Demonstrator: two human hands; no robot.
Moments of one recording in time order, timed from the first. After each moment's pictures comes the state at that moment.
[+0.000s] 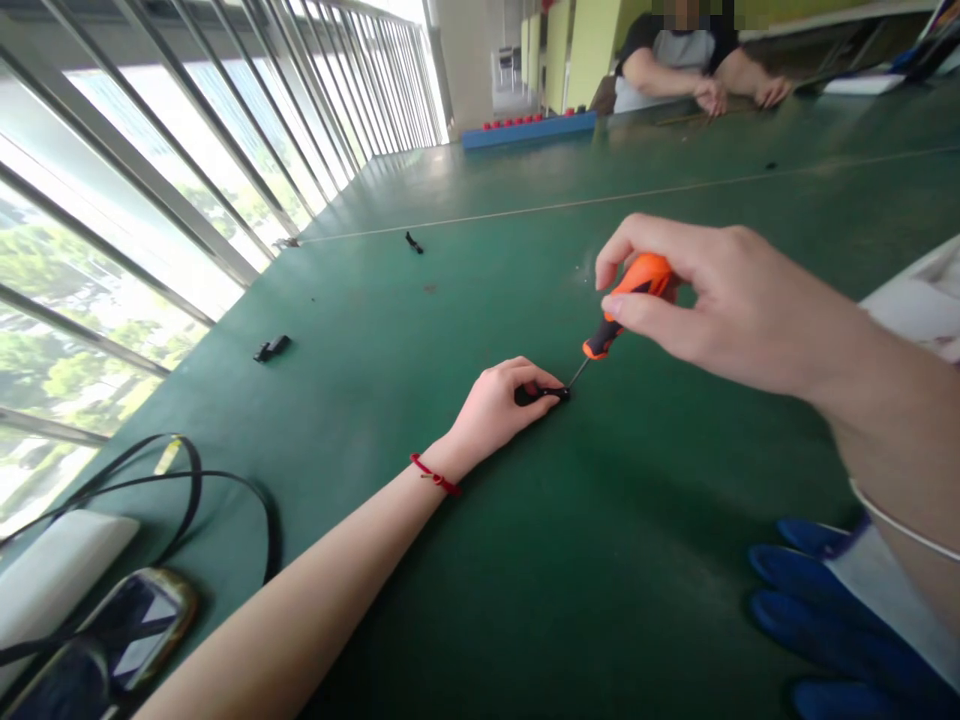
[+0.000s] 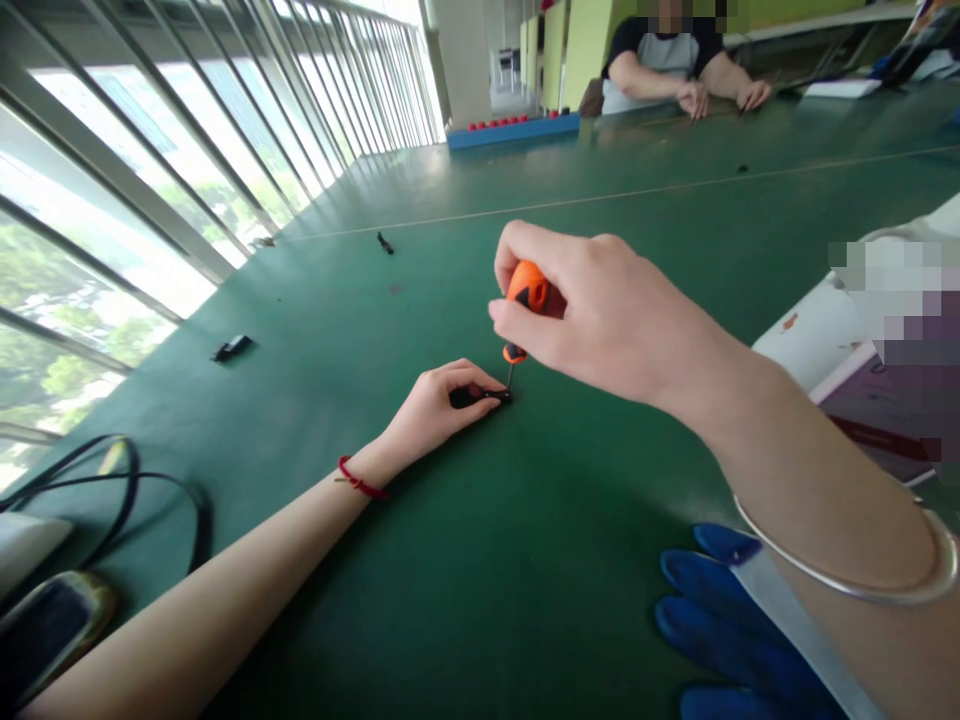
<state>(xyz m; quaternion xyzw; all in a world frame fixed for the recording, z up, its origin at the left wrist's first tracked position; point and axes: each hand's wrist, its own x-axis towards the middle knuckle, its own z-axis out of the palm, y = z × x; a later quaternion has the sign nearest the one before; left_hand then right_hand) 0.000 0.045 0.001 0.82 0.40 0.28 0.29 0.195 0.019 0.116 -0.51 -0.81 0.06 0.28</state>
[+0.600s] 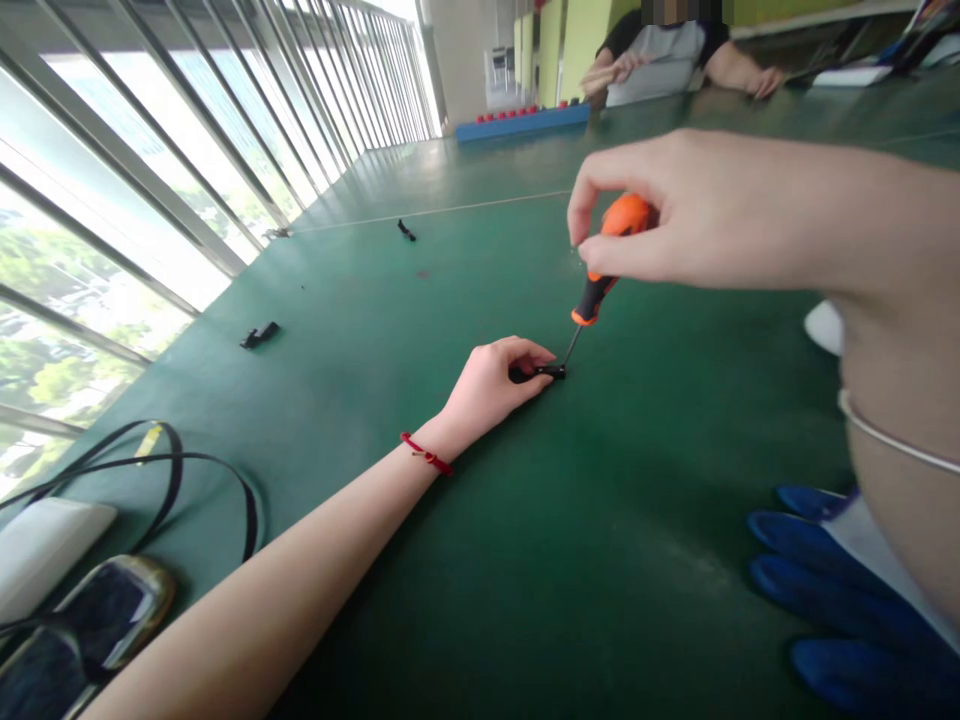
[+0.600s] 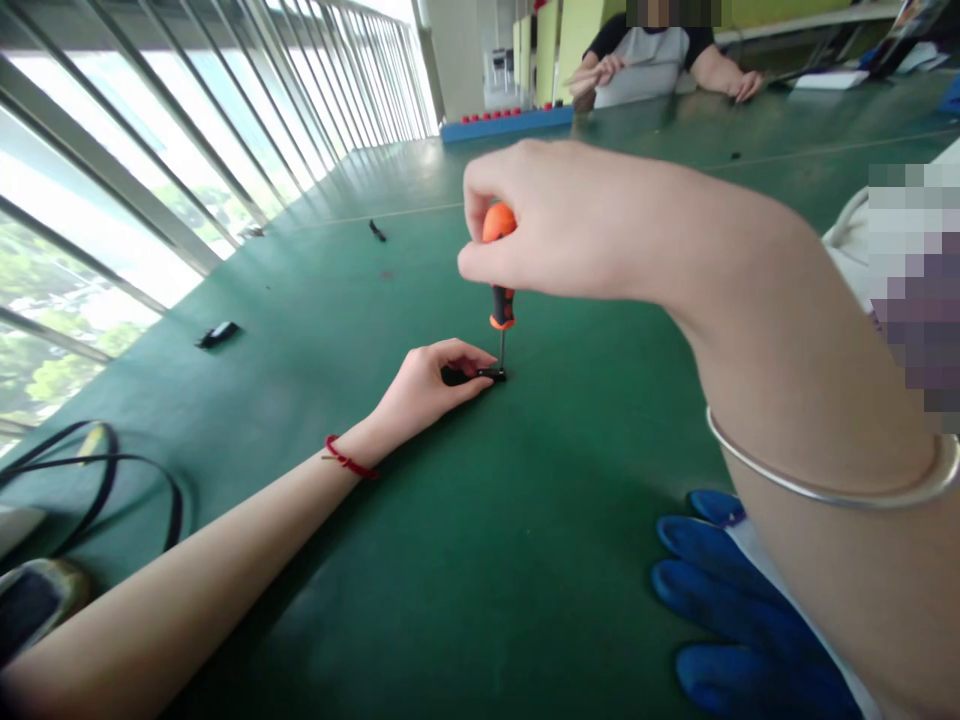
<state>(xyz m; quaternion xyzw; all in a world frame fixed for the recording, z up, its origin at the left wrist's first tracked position) 0.003 0.042 -0.002 0.81 0.42 0.31 0.27 0.192 0.038 0.135 -0.53 -0.83 0.00 0.17</state>
